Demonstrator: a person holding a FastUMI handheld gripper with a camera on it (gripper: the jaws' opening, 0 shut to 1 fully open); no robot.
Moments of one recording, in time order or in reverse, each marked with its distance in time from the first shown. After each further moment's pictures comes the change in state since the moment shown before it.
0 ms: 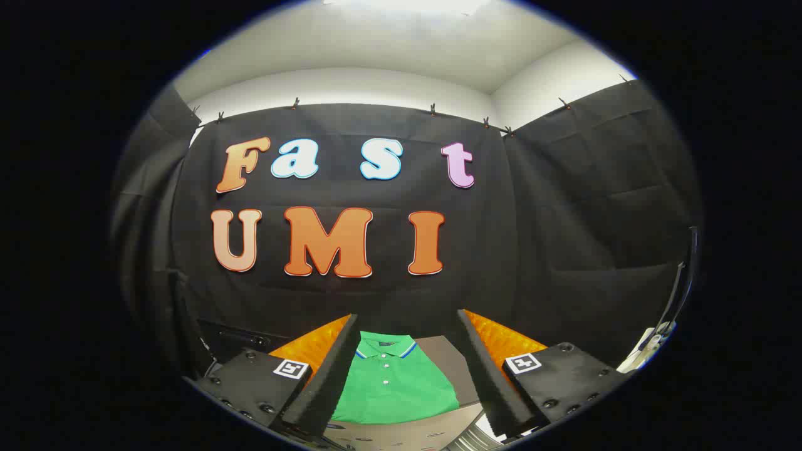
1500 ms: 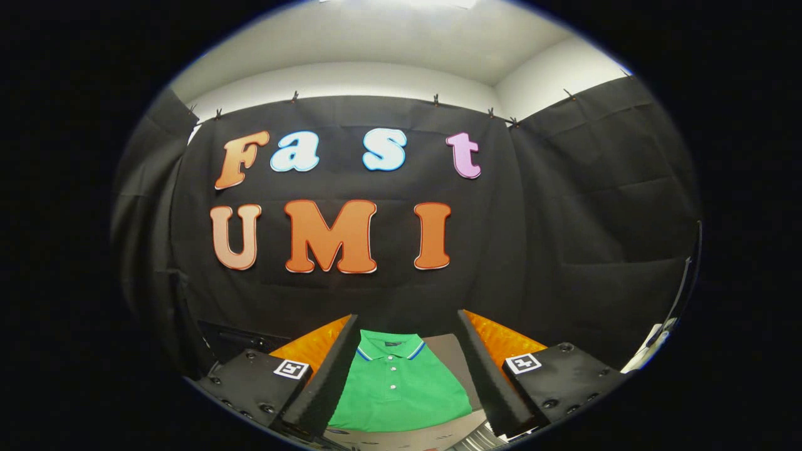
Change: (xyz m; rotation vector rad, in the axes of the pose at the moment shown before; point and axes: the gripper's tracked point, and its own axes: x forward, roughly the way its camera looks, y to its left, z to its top) arm 0.049 0.006 -0.017 0.001 0.068 0.027
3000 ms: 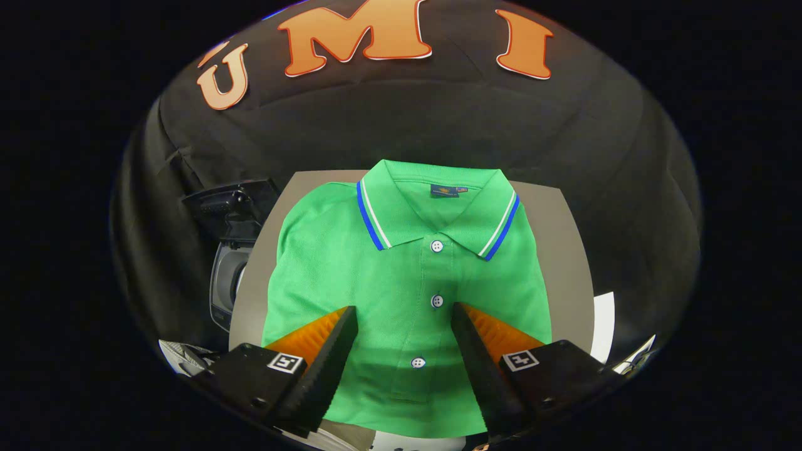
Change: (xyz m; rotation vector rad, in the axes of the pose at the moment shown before) arm 0.164 0.039 -0.234 -0.075 1.008 0.260
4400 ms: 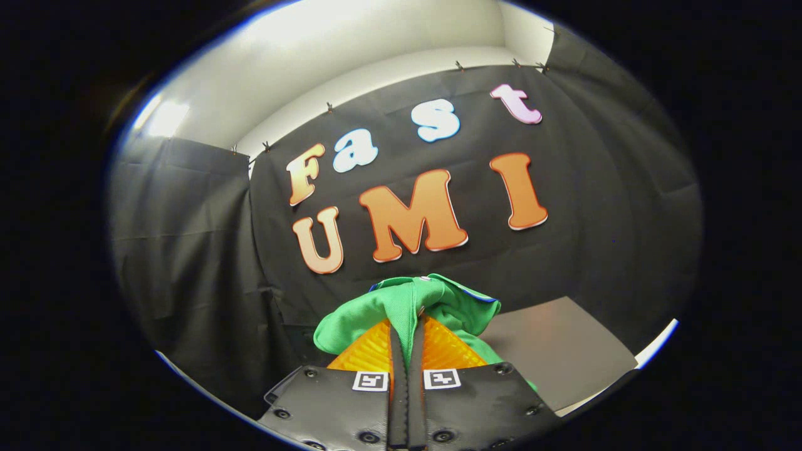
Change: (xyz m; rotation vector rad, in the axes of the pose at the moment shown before) arm -0.120 0.001 0.054 0.040 -1.048 0.298
